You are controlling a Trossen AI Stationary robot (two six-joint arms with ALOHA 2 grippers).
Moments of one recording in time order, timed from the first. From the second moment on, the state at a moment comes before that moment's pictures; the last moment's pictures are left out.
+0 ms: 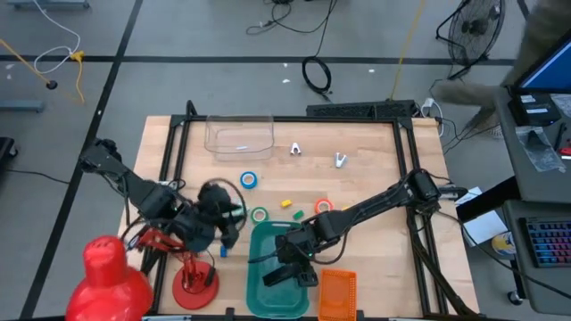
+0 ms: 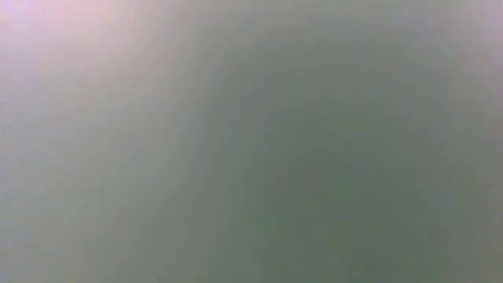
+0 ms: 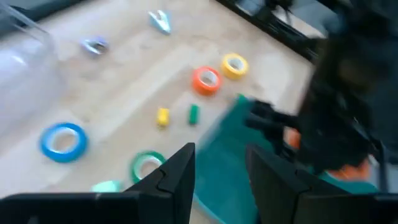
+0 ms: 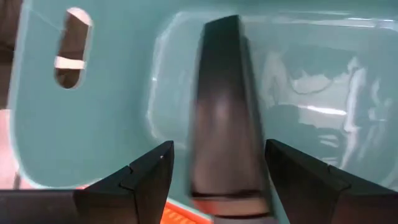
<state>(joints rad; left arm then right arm) -0.59 1.35 1.37 -0.95 -0.68 -1.08 0.36 2.03 1.65 -0.68 -0.29 0.31</state>
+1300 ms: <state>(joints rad) -0.54 1.08 1.08 -1.04 -0.69 -1.26 0.35 2.01 1.69 -0.82 -0.06 0.76</state>
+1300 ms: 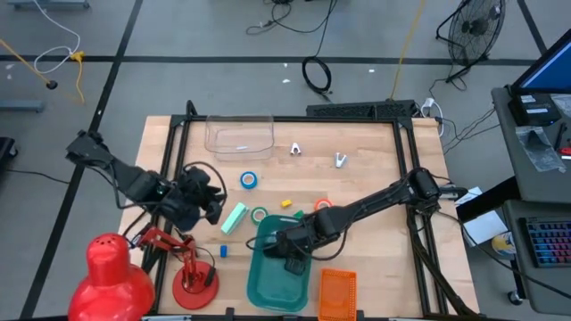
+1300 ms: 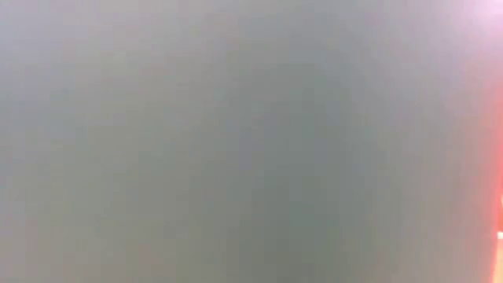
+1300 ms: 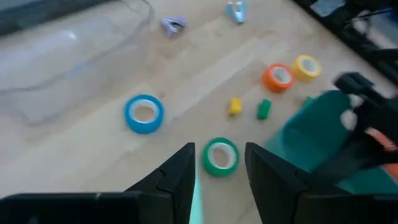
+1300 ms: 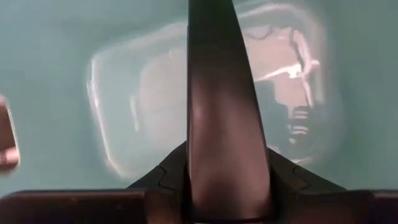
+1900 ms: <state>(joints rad) -0.57 1.00 1.06 -0.99 -0.81 -1.21 0.43 2.05 1.79 -0.96 0.15 1.23</state>
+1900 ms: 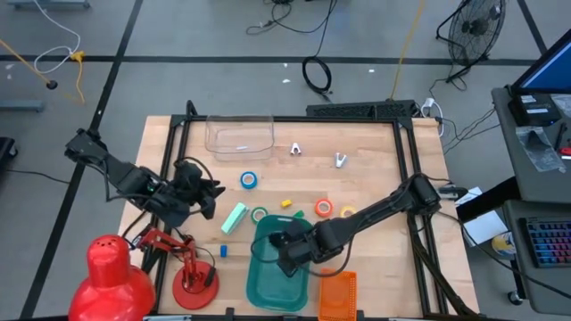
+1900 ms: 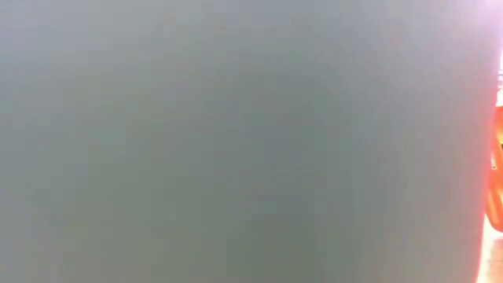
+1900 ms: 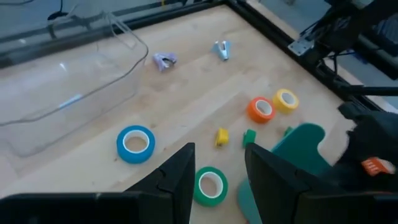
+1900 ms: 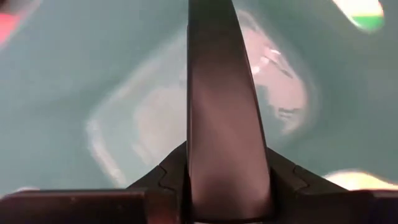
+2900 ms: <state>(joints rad) -0.50 0.70 1.06 -0.99 -0.78 -0.80 0.41 2.16 1.79 -0.86 0.15 1.61</state>
